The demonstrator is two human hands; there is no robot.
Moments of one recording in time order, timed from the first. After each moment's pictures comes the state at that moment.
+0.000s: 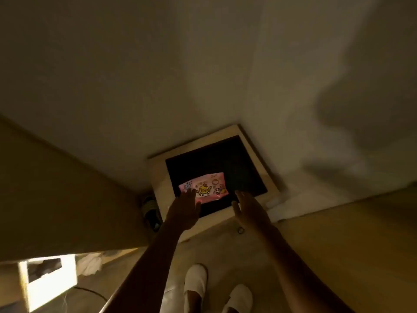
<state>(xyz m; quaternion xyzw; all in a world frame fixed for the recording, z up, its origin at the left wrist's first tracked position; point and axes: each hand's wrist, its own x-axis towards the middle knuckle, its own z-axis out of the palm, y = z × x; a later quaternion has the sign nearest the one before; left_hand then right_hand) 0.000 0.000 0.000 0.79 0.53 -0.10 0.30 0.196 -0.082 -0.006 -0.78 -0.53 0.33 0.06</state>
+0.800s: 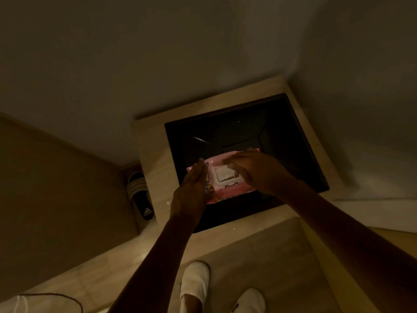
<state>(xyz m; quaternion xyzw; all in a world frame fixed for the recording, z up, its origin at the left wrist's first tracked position) -0.014 0.075 -0.199 0.79 0.53 0.02 0.31 0.197 0.079 -0.173 -0.55 -0.81 0.19 0.04</state>
